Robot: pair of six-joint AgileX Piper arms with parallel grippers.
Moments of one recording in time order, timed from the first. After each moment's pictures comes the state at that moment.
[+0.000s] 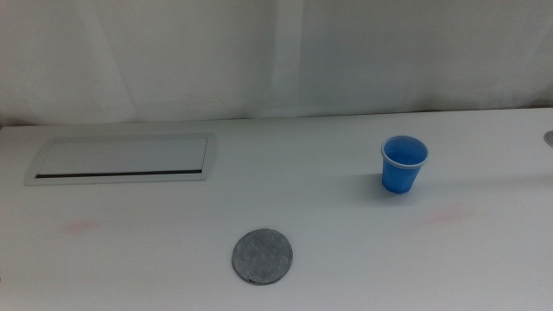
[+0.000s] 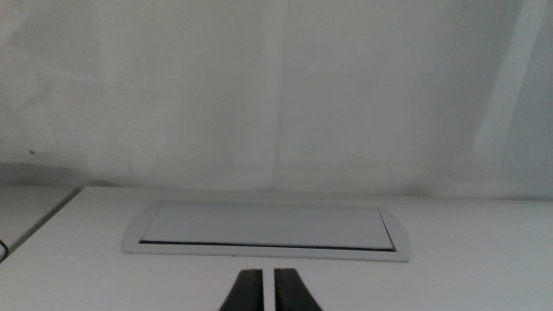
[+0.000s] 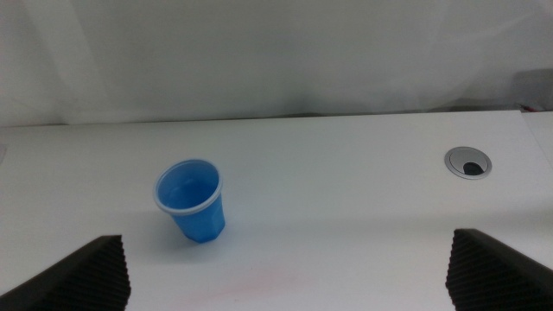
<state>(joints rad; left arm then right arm) -0.09 0.05 0.00 0.13 0.14 -0.18 0.00 0.67 -0.73 0.27 0.63 -0.24</state>
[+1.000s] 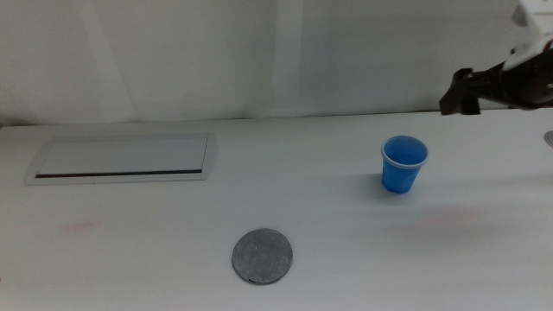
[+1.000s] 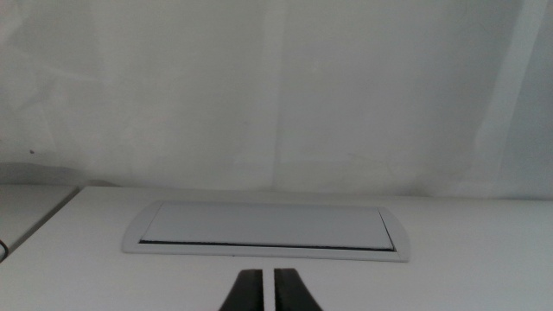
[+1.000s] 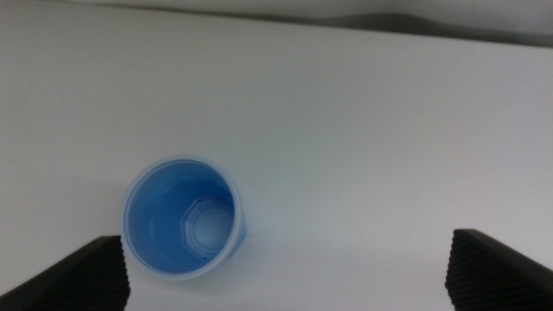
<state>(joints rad) -0.09 0.05 0.00 0.13 0.14 -0.18 0.14 1.64 -1.32 0.23 0.73 -0.25</state>
